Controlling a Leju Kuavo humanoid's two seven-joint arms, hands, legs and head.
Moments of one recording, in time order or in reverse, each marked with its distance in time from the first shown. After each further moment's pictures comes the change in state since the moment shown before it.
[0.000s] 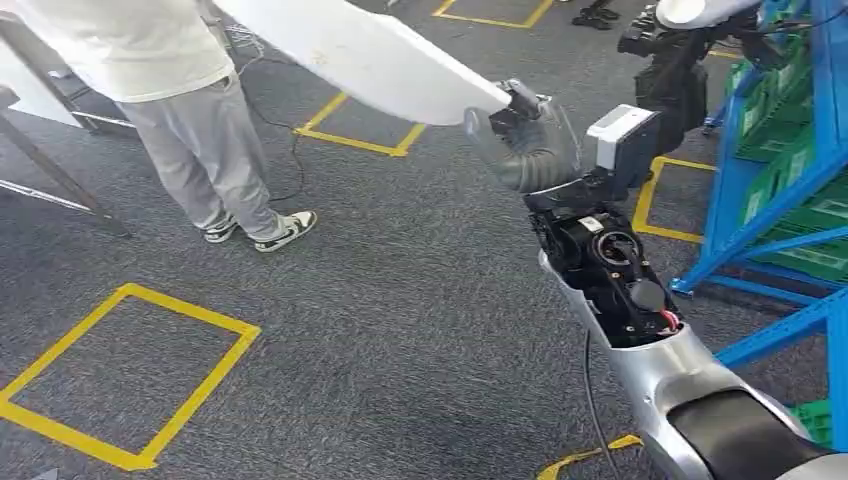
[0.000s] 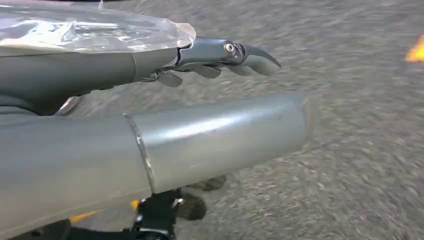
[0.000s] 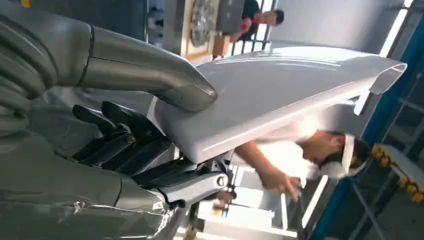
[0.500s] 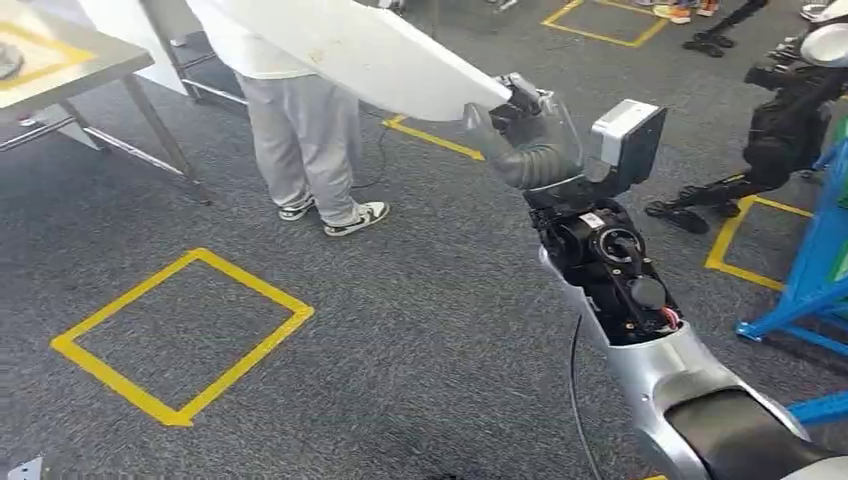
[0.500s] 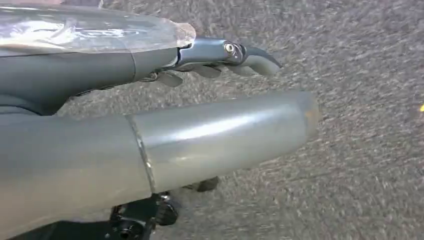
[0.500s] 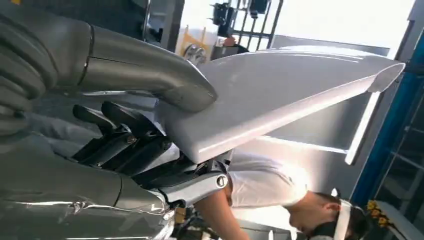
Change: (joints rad) left arm -0.023 0.024 0.007 0.000 -0.005 -0.004 0.000; right arm -0.024 0.005 -0.002 0.020 0.003 0.008 0.000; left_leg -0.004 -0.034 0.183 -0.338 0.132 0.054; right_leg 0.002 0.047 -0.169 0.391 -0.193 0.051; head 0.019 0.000
